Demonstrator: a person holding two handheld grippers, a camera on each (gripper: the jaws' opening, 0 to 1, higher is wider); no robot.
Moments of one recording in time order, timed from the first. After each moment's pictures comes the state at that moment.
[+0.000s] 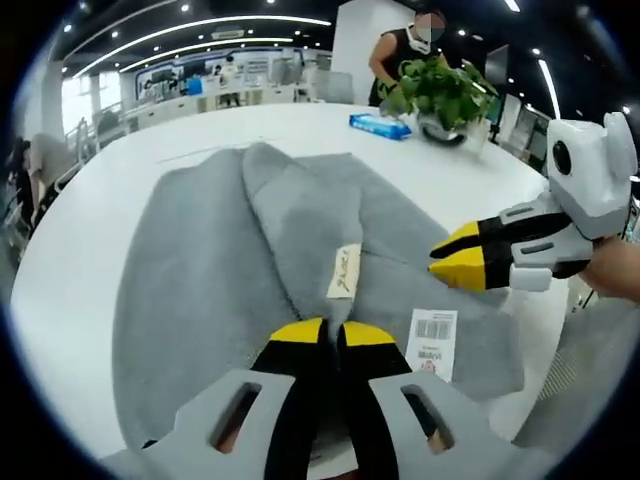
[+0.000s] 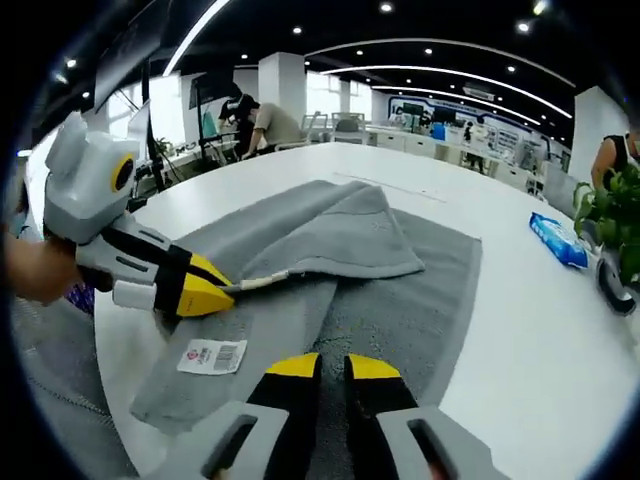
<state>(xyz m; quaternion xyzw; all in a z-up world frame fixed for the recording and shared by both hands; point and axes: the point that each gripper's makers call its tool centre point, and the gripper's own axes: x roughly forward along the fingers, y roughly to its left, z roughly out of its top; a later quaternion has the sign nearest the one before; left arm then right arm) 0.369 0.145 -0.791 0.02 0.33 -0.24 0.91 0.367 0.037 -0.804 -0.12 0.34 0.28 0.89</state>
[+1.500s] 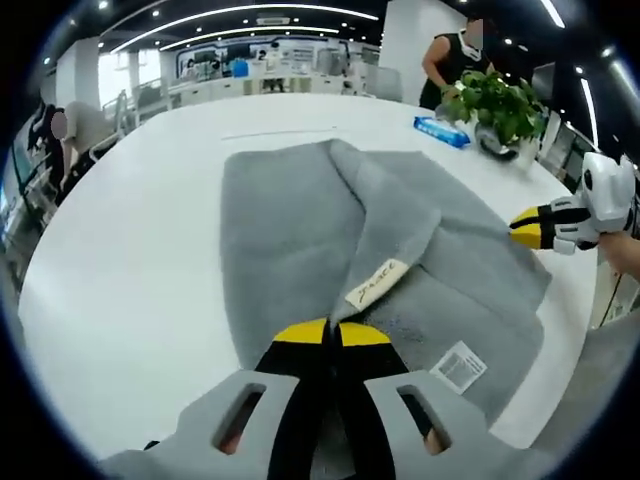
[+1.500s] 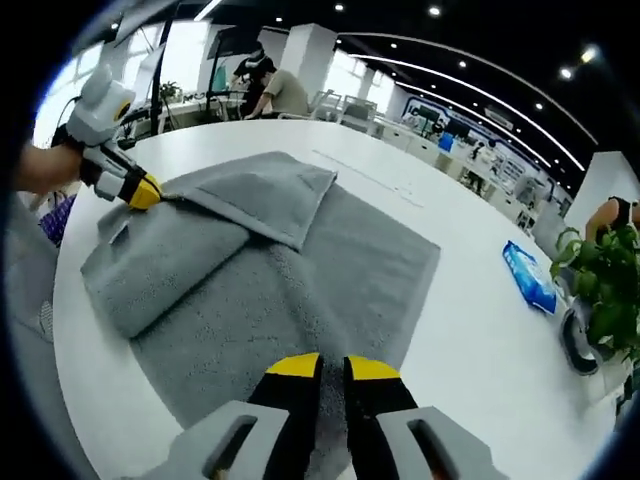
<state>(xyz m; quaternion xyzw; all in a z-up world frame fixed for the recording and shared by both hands) 0.391 0.230 -0.797 0.01 0.36 -0.16 0.92 0.413 -0.012 -0.789 -0.21 0.31 0.28 0.88</state>
